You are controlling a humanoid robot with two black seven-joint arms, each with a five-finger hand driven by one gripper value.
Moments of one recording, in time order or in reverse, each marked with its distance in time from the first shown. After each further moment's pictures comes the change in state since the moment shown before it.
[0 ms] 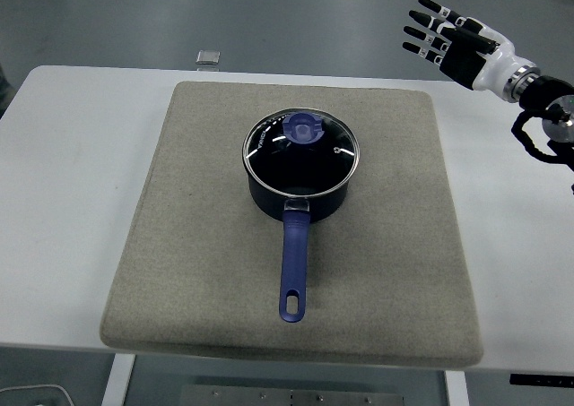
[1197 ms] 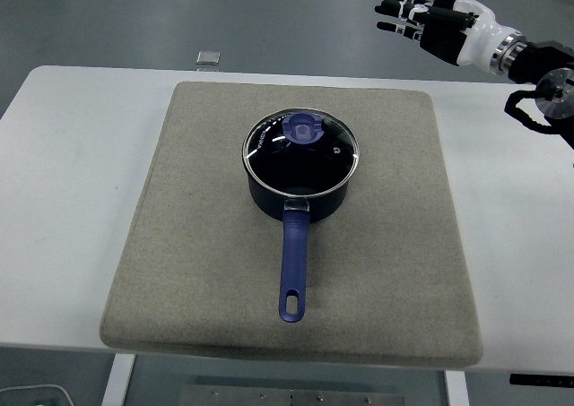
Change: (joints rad) left arm 0.001 0.000 -0.002 0.000 0.000 0.000 -0.001; right arm 0.089 -0.007 0.022 0.056 -0.238 0.035 0.013
